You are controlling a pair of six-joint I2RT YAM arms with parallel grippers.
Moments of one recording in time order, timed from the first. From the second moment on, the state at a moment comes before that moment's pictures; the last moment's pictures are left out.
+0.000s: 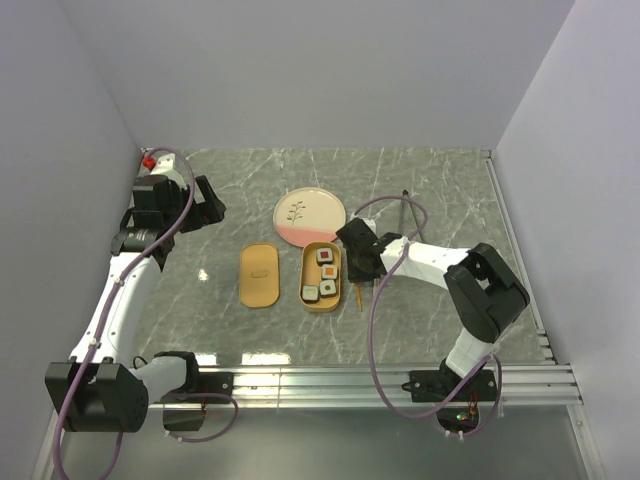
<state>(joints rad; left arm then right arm) -0.02 1.11 1.01 -0.43 0.12 -0.34 0.69 1.70 0.97 -0.41 0.20 0.58</state>
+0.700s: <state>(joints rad) -0.02 1.10 0.97 -0.42 0.12 -0.34 0.70 1.62 1.32 -0.65 0.17 0.61</state>
